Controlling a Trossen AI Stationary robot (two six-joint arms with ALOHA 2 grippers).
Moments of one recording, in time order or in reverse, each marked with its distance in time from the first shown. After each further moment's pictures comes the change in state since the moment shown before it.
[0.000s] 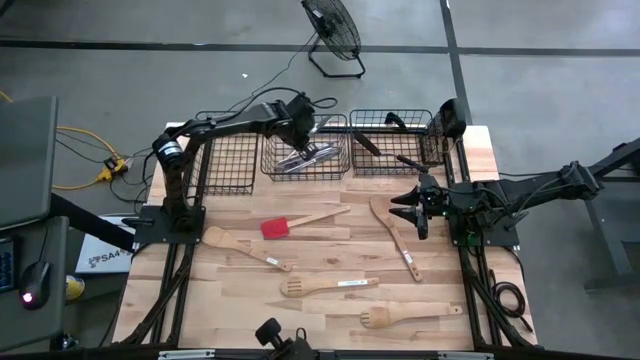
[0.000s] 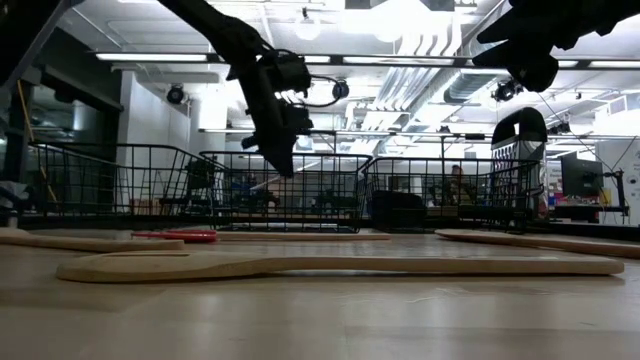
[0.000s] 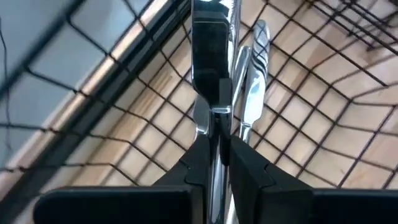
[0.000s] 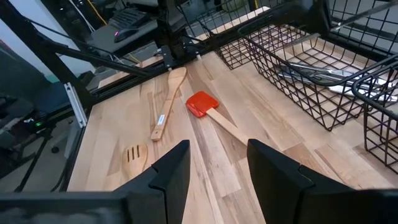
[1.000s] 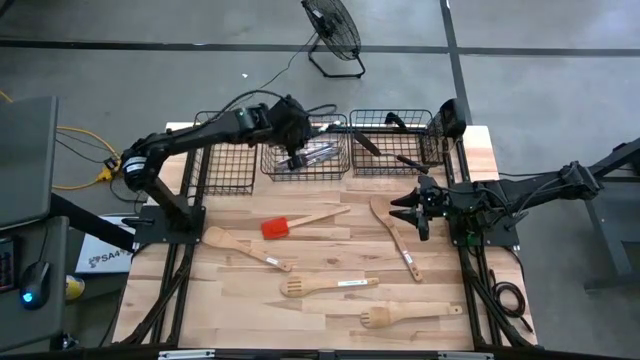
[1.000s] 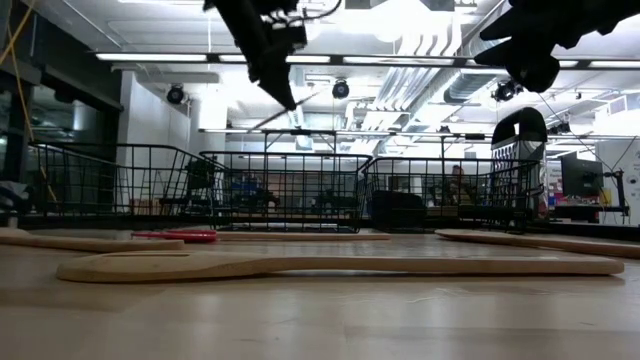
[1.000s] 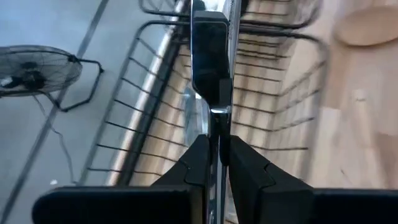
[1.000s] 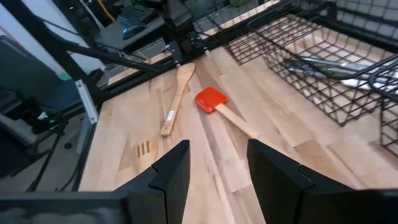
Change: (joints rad) left arm -0.164 -0.274 0.001 -0.067 -0.092 0.308; right arm 0.000 0.000 0.000 0.000 -0.033 0.018
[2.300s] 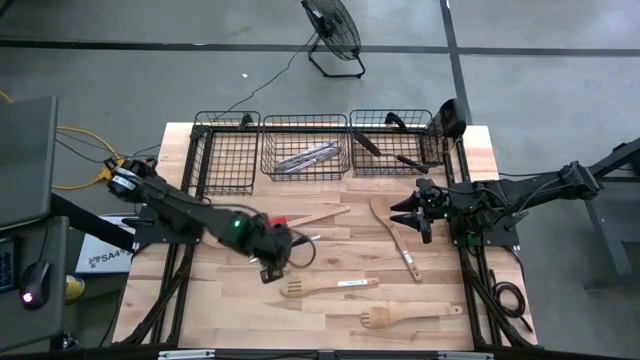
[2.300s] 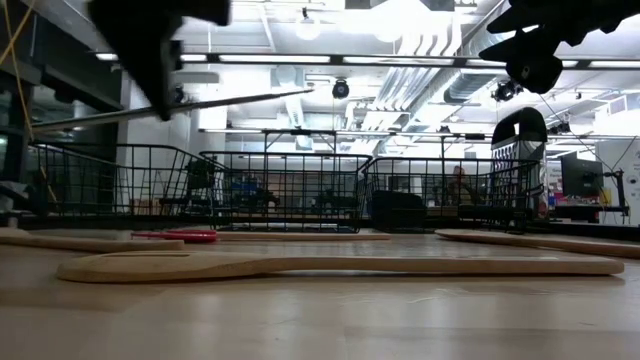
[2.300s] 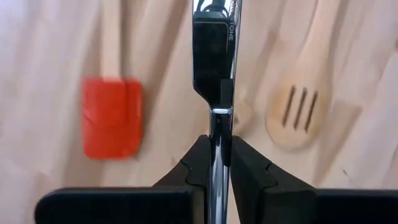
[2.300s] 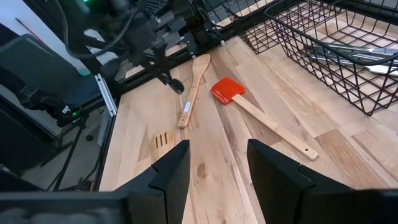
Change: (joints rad) left arm -0.816 -0.051 -0.291 -0.175 -0.041 -0.923; right arm 0.000 -0.001 0.000 0.000 -0.084 0.039
